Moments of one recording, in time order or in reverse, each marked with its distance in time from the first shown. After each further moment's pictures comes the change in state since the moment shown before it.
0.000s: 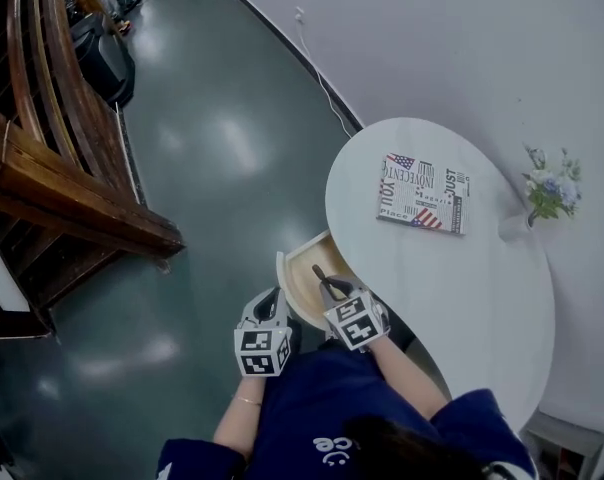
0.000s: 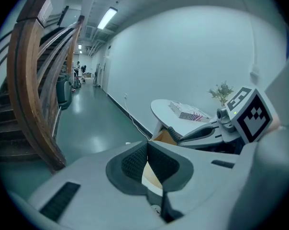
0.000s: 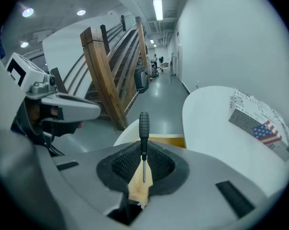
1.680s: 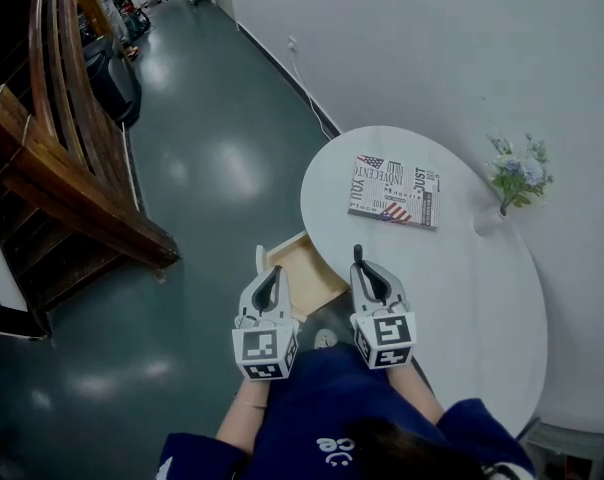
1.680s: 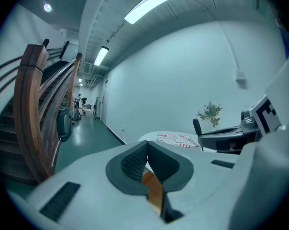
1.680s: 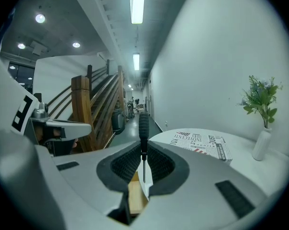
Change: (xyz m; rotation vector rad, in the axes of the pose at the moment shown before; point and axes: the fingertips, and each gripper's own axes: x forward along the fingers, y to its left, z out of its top) left arm -0.064 -0.108 0.097 0.130 -0.371 0.045; right arm -0.196 -0.060 0.037 0.131 -0.528 -0.306
